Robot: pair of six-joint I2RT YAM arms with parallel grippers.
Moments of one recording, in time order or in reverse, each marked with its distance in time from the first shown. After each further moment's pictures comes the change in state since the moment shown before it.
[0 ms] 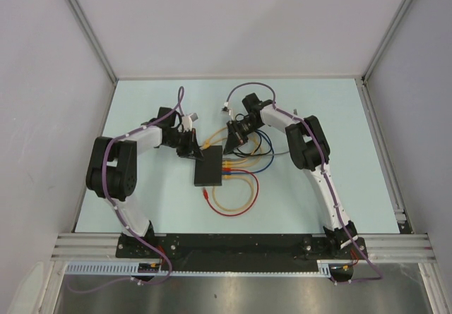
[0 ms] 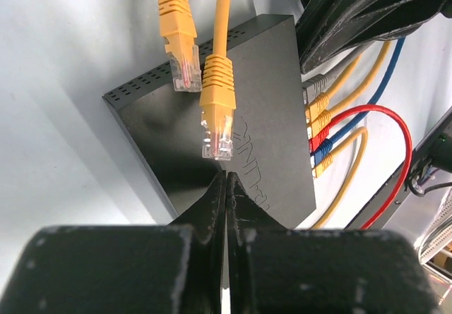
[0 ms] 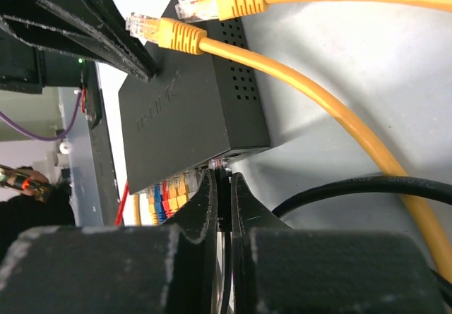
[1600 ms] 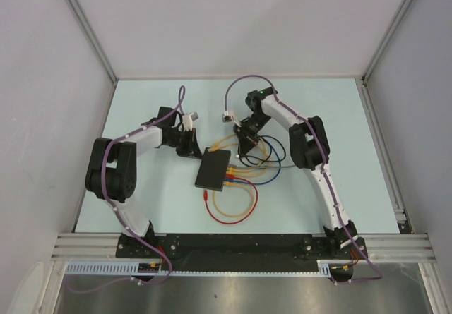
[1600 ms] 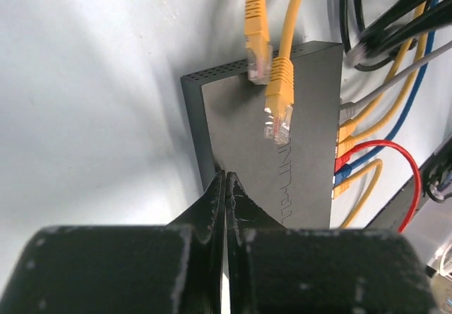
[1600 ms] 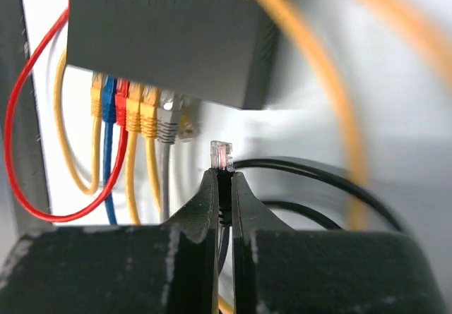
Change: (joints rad) left arm -0.009 -0.017 -0.006 0.016 -0.028 0.012; right arm -0.014 0.011 0.189 -0.592 0.200 -0.767
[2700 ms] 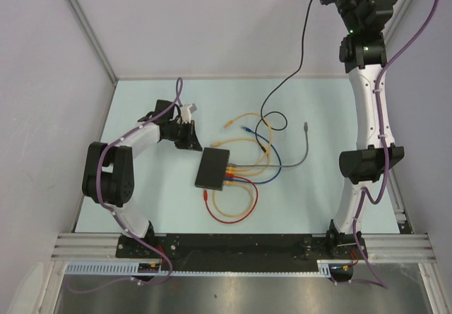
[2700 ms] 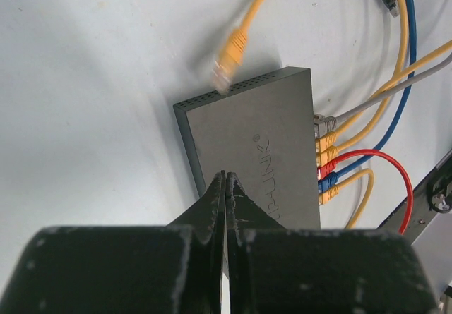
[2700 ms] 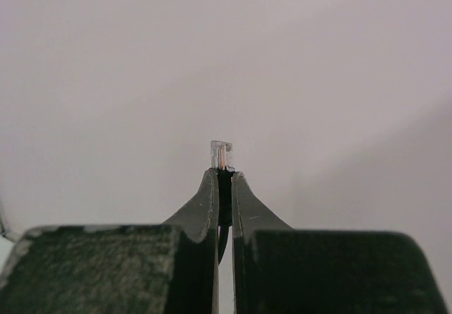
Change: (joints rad) left arm 0.000 -0.053 0.058 -0.024 -0.039 0.015; right arm -0.358 -0.529 0.334 1.292 0.553 0.933
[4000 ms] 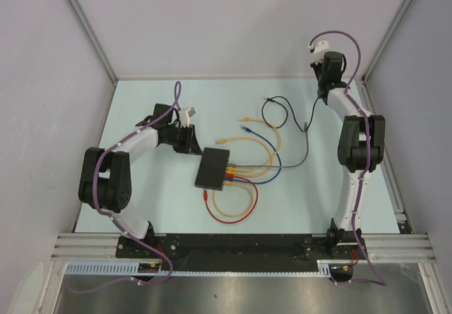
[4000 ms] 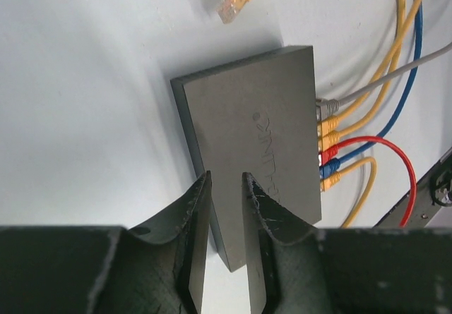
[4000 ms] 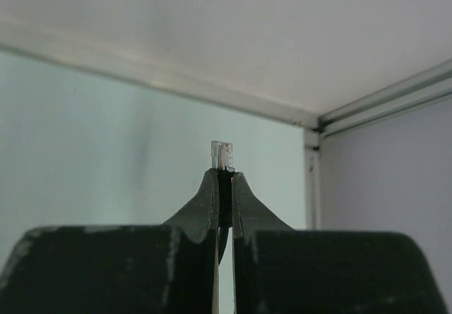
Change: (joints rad) left arm 0.000 -0.050 -0.056 0.002 -0.013 -0.001; right arm -0.095 0.147 -0.736 0.180 0.500 -0.461
